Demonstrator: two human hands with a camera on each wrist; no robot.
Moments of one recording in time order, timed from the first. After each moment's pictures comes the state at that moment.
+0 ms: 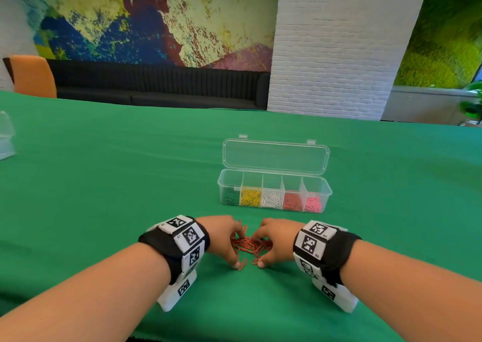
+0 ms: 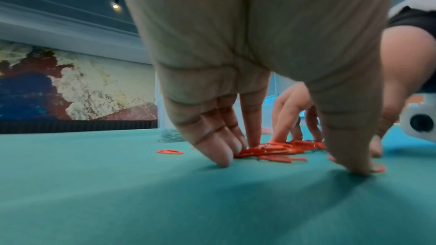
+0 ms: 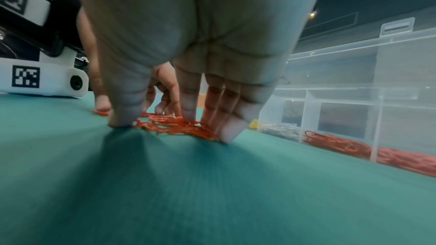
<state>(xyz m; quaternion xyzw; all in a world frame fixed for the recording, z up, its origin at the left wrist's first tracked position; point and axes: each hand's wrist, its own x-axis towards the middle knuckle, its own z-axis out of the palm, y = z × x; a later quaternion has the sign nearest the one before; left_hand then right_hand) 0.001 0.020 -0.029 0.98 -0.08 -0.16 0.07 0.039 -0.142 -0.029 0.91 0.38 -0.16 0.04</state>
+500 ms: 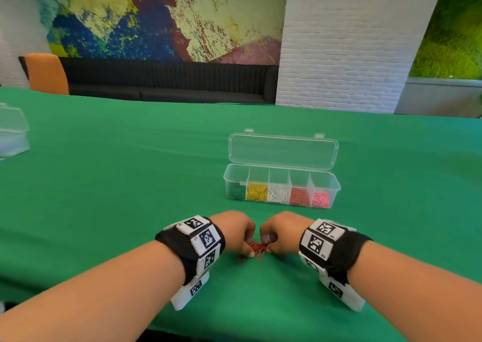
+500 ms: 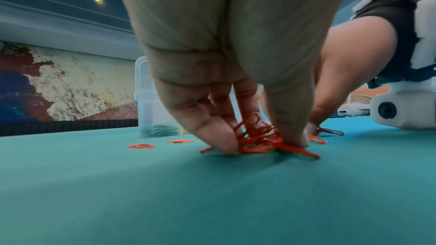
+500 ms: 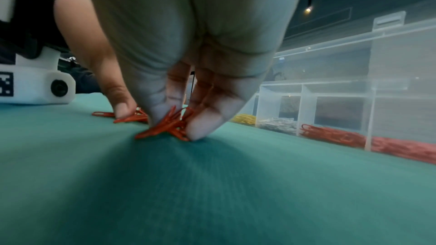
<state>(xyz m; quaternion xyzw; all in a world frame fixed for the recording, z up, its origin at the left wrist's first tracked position) -0.001 0.003 -0.032 0.99 -0.07 -0.14 0.07 0.038 -0.143 -0.026 0.91 0.38 -0.14 -0.01</state>
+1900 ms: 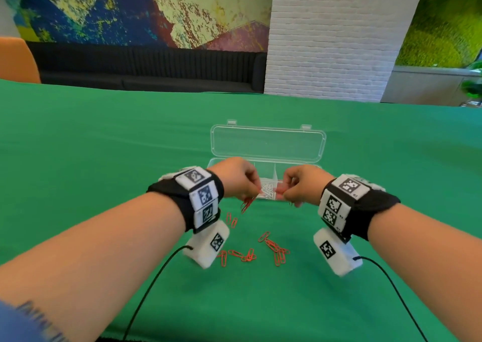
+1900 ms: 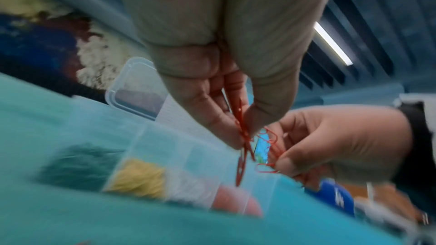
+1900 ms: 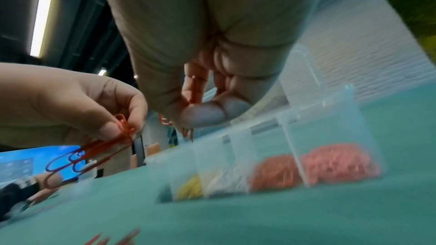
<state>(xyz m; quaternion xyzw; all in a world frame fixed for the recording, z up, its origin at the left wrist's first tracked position) 0.056 -0.011 0.019 0.95 -0.04 -0.04 0.31 0.097 -0.185 0.010 0.94 0.18 -0.09 -0.27</state>
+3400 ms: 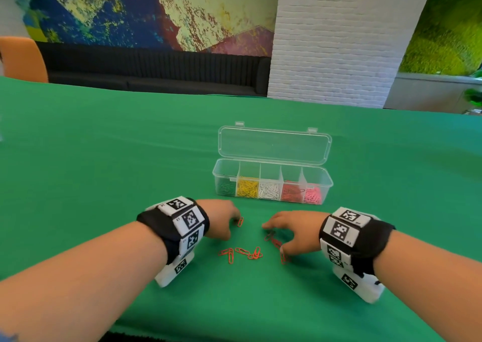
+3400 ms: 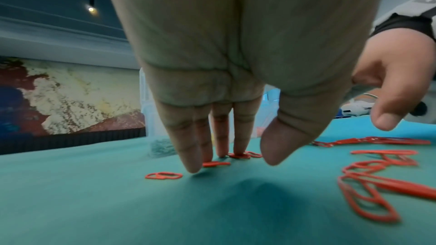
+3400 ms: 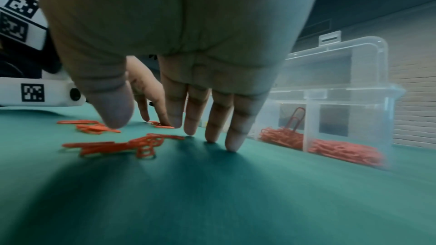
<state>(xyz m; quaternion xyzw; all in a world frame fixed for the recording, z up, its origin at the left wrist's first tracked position) 0.021 0.015 -0.021 0.98 -0.09 -0.18 -0.03 0.058 -0.180 -0.023 0.90 0.39 -0.18 0.03</state>
